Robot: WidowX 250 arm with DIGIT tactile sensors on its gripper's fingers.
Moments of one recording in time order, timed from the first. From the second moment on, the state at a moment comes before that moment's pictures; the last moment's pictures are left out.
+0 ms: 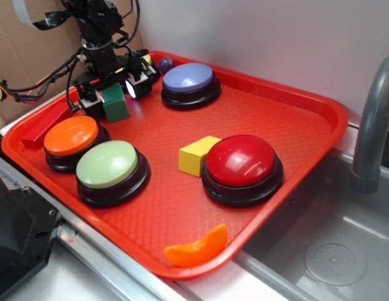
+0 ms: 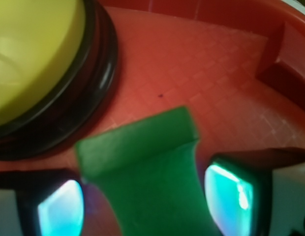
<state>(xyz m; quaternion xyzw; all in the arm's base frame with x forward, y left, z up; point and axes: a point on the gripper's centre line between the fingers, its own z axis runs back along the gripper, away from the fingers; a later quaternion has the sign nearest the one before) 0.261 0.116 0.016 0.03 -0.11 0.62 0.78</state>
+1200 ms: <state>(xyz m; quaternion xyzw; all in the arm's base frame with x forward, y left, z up) 0.258 0.110 0.060 0.01 -0.08 0.52 0.85</state>
